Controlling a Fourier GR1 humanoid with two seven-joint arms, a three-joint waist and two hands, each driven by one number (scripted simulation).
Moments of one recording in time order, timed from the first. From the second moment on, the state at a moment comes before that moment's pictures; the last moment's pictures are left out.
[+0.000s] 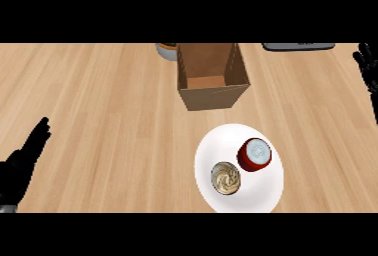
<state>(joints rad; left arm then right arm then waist) 0.06 0.61 -0.15 -1.42 0.21 0.21 -0.06 -0.27 -0.51 -0.04 -1.69 -0.11 -0.07 0.05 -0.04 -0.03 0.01</state>
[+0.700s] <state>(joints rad) -0.01 0.49 -0.22 -1.49 0.14 0.29 0.00 -0.31 -0.29 0.14 -1.53 -0.11 0.01 -0.19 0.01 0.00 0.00</state>
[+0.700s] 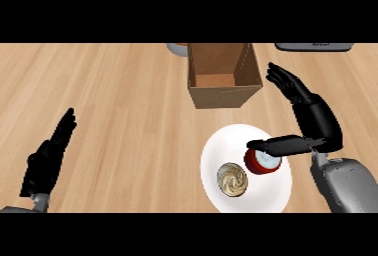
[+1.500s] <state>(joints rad) -0.02 0.45 -0.22 -1.52 0.09 0.30 0.07 -0.46 -0.69 0.31 -1.49 0.22 0.39 -0.14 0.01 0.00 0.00</state>
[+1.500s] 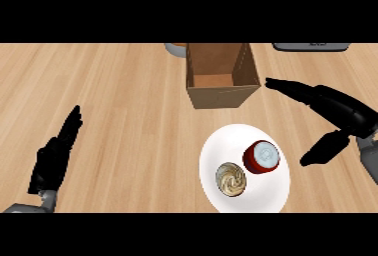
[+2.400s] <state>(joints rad) -0.01 0.39 -0.16 -1.52 0.02 0.25 0.08 -0.36 -0.57 0.43 -1.69 0.49 0.61 0.20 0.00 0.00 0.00</state>
